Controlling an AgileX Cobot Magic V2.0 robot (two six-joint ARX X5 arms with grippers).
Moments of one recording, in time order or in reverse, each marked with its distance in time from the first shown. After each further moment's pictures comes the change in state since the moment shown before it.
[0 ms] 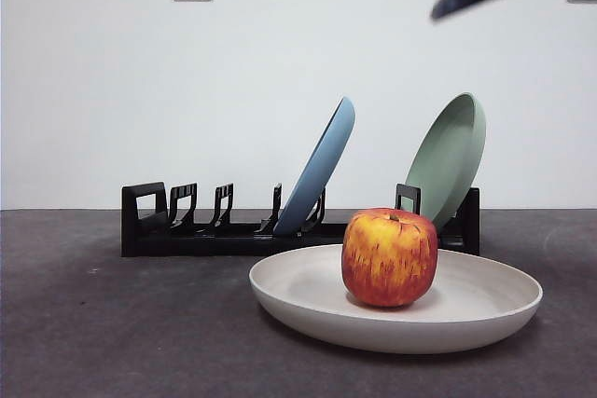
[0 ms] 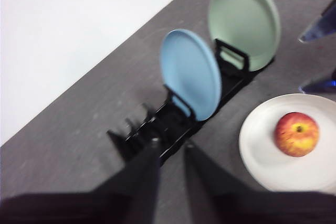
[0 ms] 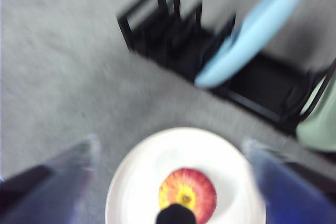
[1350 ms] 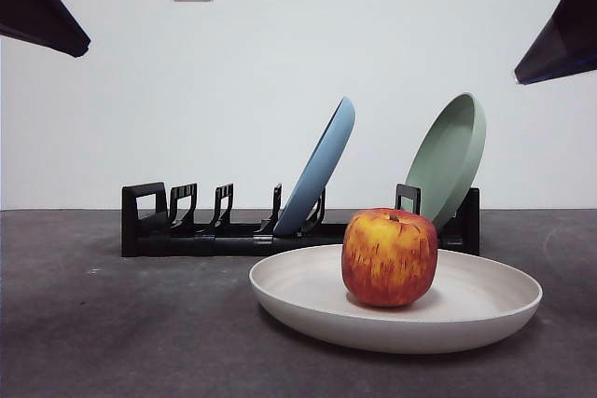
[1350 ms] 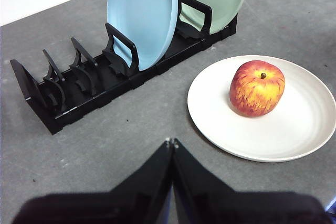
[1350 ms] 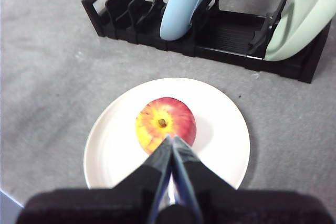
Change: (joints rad) left arm 0.072 -0.542 -1.066 0.698 0.183 -0.143; right arm 0.039 -0.495 -0.549 0.162 0.156 0.182
